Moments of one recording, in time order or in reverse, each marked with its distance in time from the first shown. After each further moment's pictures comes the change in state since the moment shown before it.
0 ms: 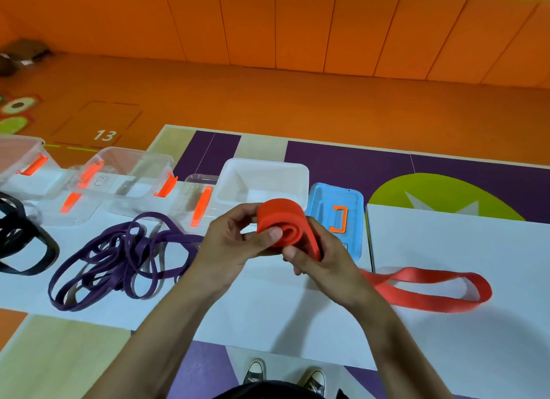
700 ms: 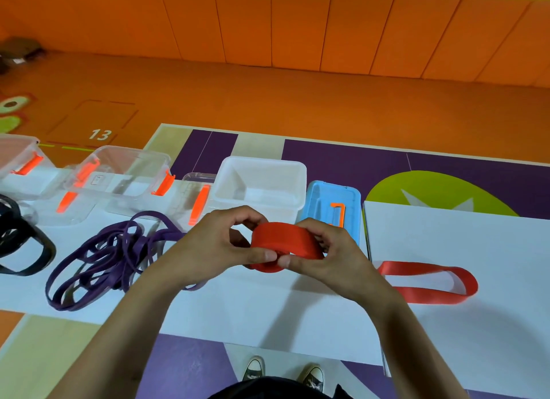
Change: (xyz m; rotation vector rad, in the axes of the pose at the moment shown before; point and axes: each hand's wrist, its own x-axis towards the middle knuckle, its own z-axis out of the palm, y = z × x) left_hand -0.002 0.034 -0.024 0.680 -0.258 -0.090; right_hand -0.004 -0.006 -0.011 -0.175 0.012 0.048
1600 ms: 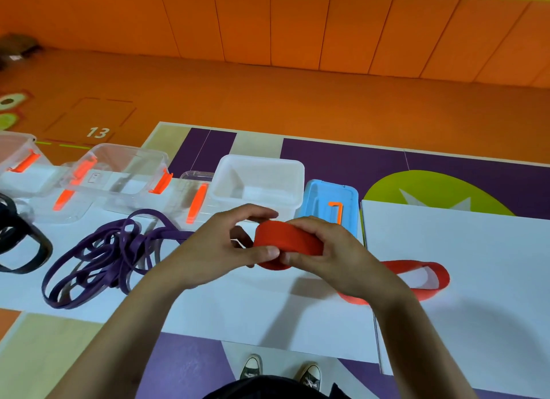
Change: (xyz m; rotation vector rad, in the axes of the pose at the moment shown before) left_hand 0.000 0.000 0.009 0.012 -0.023 0.020; right_hand 0.001 -0.005 -0.013 -0.186 -0.111 0.000
